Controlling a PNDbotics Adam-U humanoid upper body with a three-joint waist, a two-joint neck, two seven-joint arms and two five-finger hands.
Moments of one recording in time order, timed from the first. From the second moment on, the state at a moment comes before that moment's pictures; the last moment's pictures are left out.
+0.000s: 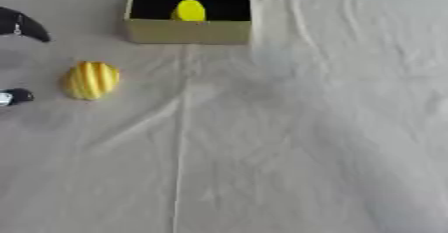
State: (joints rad) left arm -0.87 0.85 -0.39 -1.54 -0.56 -0.24 -0.63; right arm -0.26 -0.87 -0.18 -1.98 -0.11 -0.30 -0.30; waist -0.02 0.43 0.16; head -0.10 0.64
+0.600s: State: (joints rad) left arm -0.89 0.76 -0.41 -1.39 -0.64 -0.26 -0.61; right arm -0.26 -0.85 -0.18 -1.98 -0.12 -0.27 -0.27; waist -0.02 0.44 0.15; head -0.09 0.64
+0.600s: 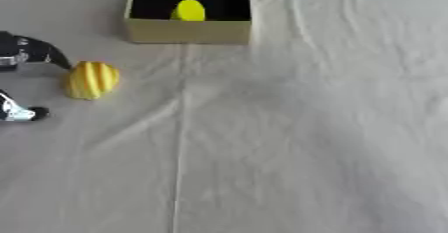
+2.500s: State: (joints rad) left arm -0.99 0.58 -0.34 -1.25 -0.77 -0.20 -0.51; right arm -0.24 -0.78 -0.17 -1.98 -0.16 -0.14 -0.21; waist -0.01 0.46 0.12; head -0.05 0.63
